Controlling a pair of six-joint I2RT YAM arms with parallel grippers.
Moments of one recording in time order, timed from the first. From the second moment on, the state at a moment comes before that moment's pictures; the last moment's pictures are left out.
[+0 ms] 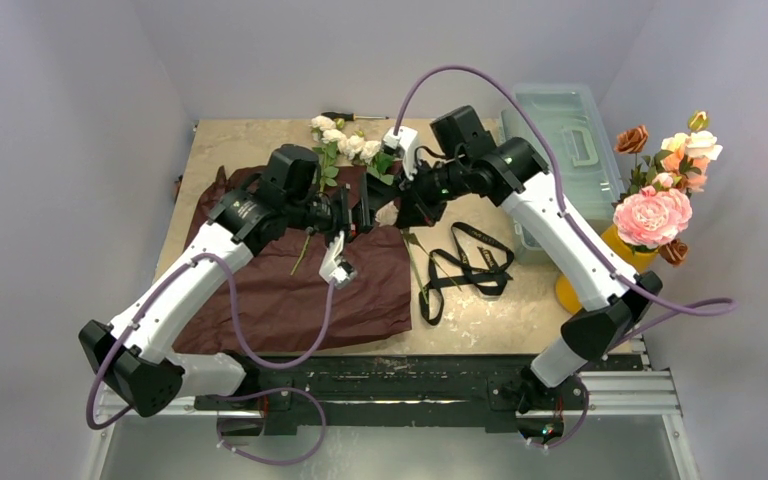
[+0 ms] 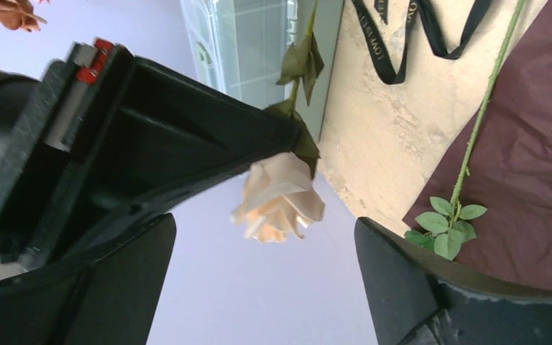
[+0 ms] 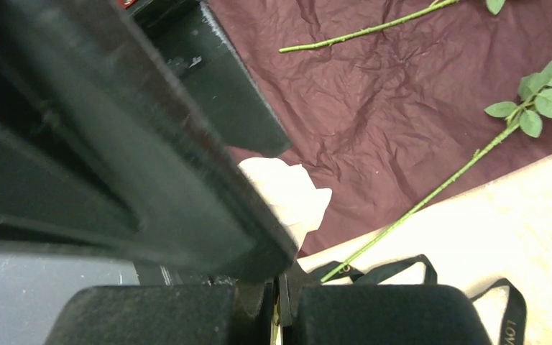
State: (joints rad) left arm -0.60 1.28 1.38 -0.76 0.72 2.10; right arm 0.65 1.61 1.86 -1.13 -0.51 -0.22
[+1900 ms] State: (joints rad) left arm -0.60 1.35 1.32 -0.04 0.73 0.63; right arm 0.07 0.79 1.51 -0.72 -0.09 -0.68
